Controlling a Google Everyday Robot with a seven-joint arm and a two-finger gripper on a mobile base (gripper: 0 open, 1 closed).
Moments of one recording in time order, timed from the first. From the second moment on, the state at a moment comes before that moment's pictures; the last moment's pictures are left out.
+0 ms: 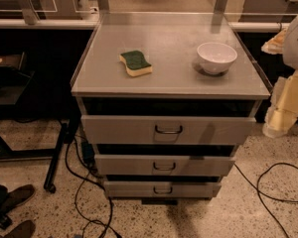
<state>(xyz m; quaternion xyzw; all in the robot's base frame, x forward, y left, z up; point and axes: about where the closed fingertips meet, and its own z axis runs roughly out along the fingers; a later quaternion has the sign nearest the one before) 0.438 -0.217 0.976 -0.60 0.78 -0.03 0.16</state>
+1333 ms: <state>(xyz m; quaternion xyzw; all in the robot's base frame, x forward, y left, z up) 0.399 -0.181 0.931 -0.63 0.77 0.01 0.14</state>
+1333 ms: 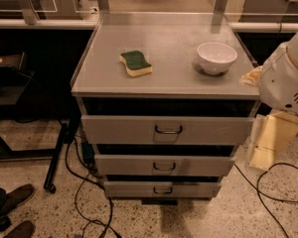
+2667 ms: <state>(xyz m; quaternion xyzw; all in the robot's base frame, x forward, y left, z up) 0.388 -0.110 0.845 -0.67 0.73 0.06 0.10</state>
